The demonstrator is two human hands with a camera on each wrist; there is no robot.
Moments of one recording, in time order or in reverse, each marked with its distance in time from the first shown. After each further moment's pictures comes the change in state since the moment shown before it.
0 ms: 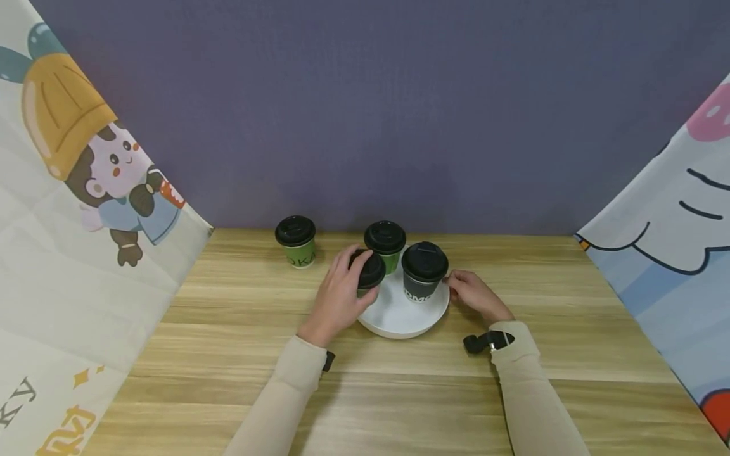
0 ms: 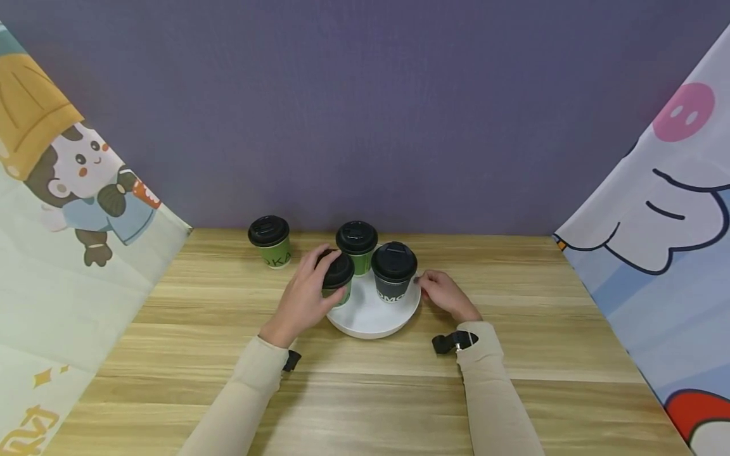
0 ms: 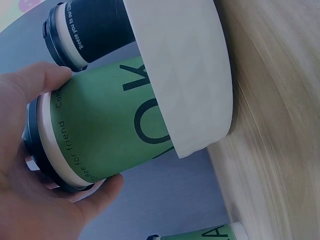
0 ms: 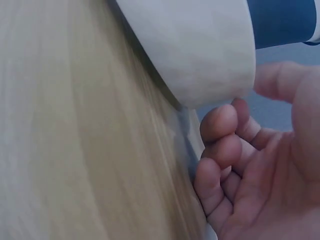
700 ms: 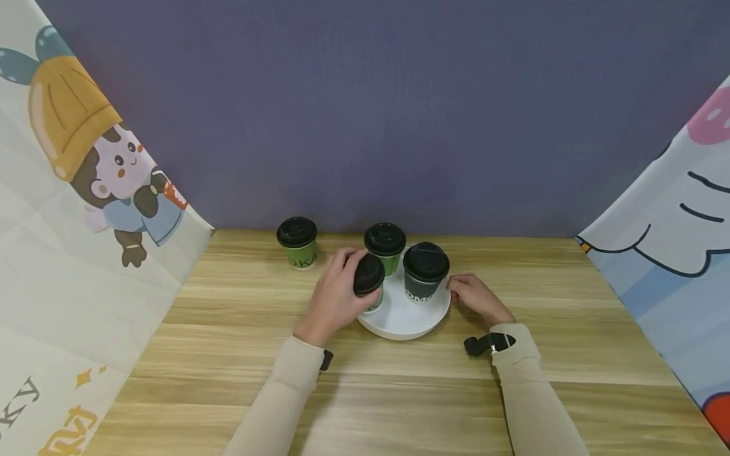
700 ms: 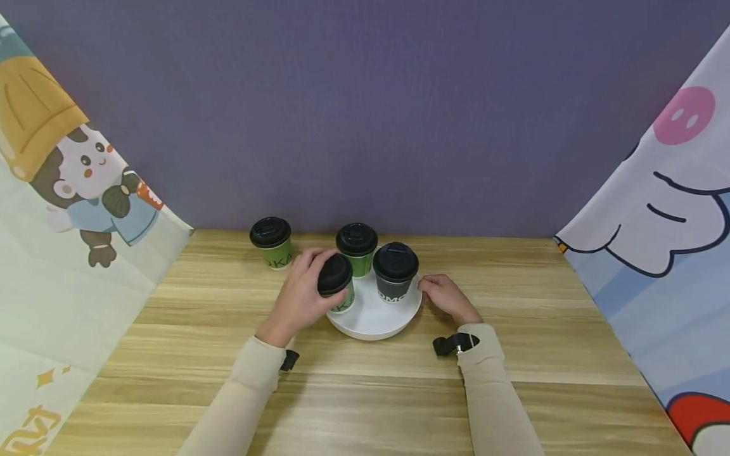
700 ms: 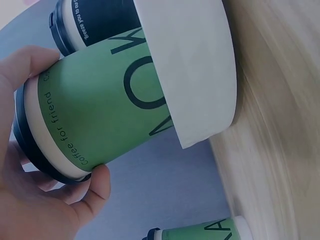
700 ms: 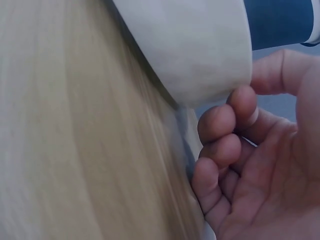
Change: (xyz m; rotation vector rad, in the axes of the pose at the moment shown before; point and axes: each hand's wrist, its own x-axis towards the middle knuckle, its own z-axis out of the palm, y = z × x) left_hand 0.000 -0.001 -0.012 -0.042 0.038 -0.040; right_hand -0.004 -0.002 0.002 0.039 -0.001 -0.021
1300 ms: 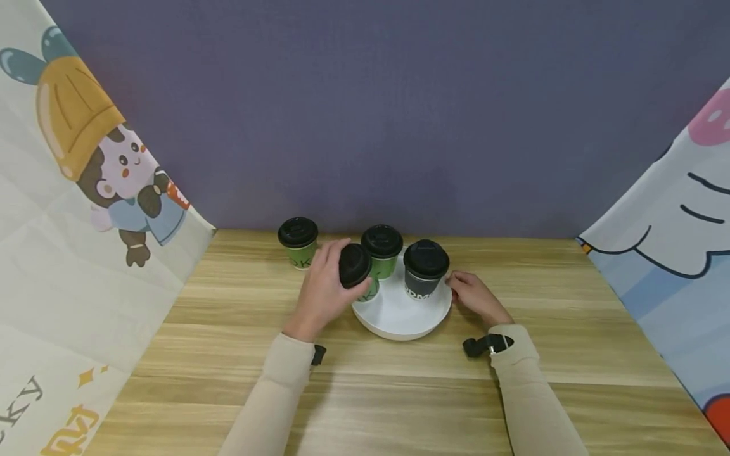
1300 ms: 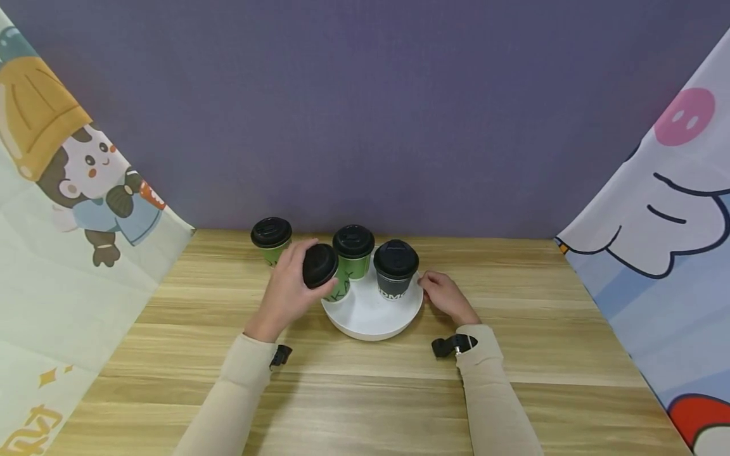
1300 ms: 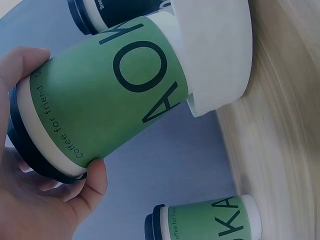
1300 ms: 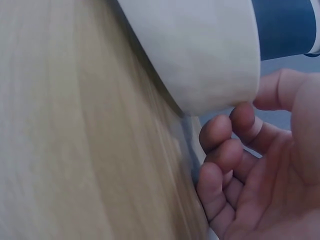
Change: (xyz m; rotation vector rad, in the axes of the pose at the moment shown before) left_hand -0.005 -0.012 -0.026 -0.059 0.036 -0.048; right_hand -0.008 0.001 0.014 -0.052 0.094 0.020
